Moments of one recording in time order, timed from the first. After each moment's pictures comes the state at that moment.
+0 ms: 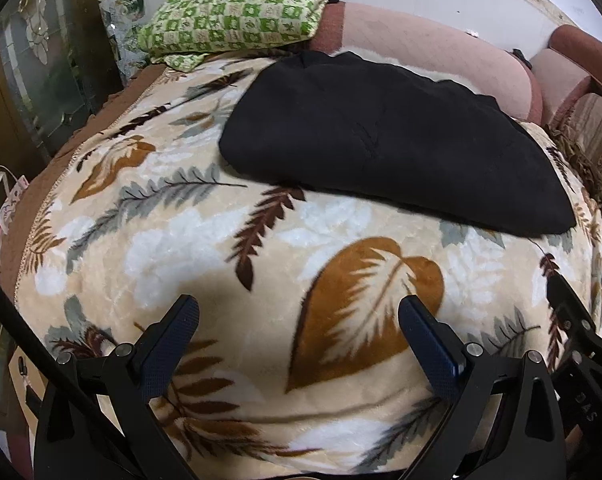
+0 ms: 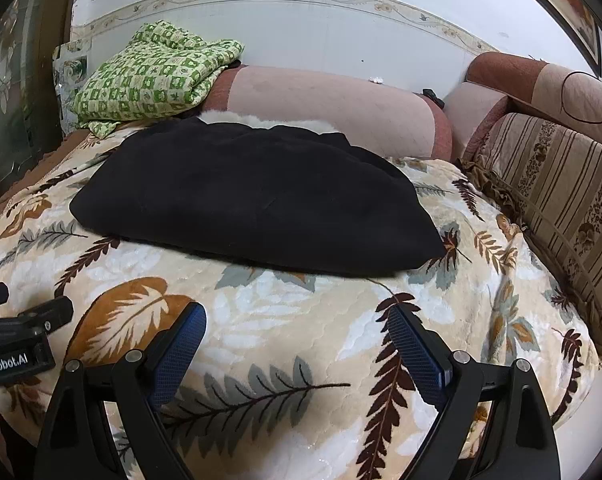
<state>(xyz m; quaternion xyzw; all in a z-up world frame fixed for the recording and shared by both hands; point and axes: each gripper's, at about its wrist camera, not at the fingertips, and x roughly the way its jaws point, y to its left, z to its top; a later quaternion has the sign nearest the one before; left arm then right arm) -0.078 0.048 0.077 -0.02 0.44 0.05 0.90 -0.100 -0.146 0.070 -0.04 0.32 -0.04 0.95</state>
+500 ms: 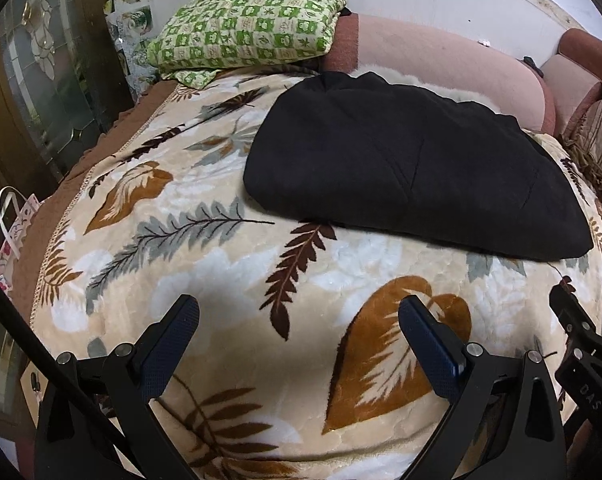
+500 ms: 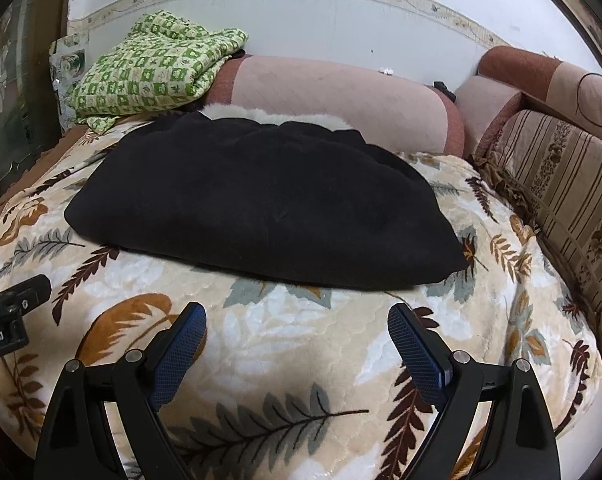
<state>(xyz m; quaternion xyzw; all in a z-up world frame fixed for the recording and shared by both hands) -0.053 0.068 0.090 0.00 0.43 0.06 0.90 -0.065 -0.138 0.071 -0.03 0.35 -0.03 0.94</state>
